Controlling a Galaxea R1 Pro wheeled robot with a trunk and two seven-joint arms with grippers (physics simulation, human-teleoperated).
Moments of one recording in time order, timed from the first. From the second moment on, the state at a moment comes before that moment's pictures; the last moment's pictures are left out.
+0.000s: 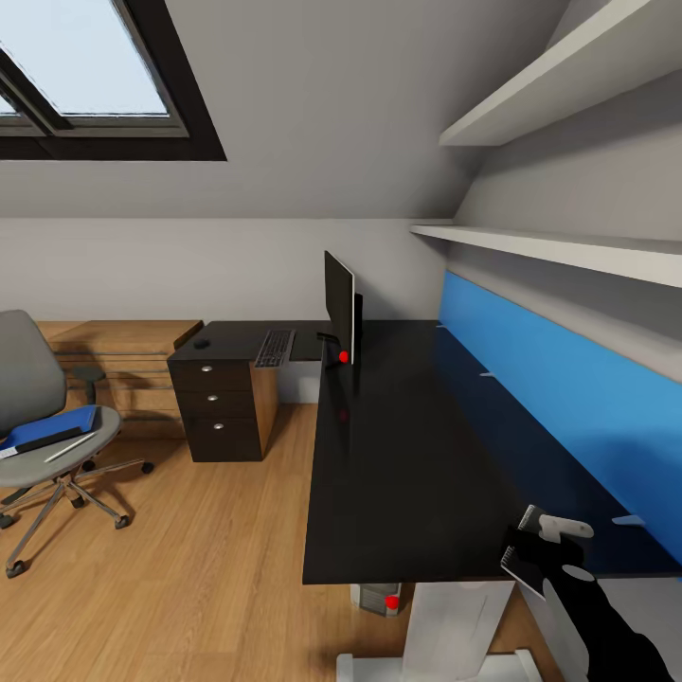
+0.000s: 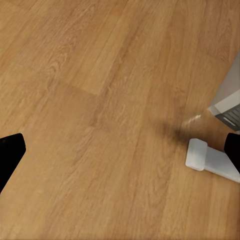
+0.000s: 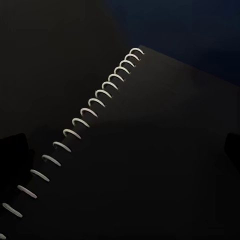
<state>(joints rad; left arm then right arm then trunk) -0.27 0.06 -0.16 -0.02 0.67 -0.54 -0.23 -0.40 -0.19 -0.11 -0.82 -0.11 0.18 -0.14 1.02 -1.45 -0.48</state>
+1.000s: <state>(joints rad) -0.27 0.06 -0.16 -0.02 0.67 -0.54 -0.23 -0.40 -0.20 -0.12 -0.82 -0.11 0.19 -0.14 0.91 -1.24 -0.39</state>
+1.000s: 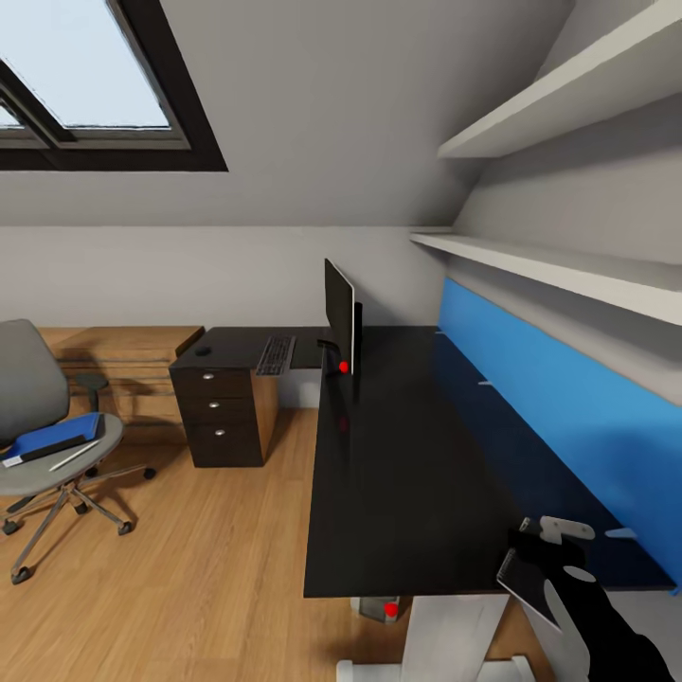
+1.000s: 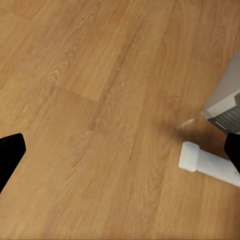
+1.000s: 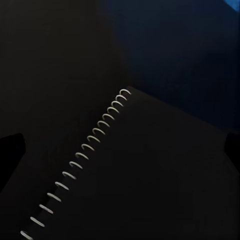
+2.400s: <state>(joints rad) -0.27 0.06 -0.16 -0.02 0.67 -0.54 -0.23 -0.40 -0.19 -0.12 -0.82 -0.12 0.16 -0.14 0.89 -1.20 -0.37</state>
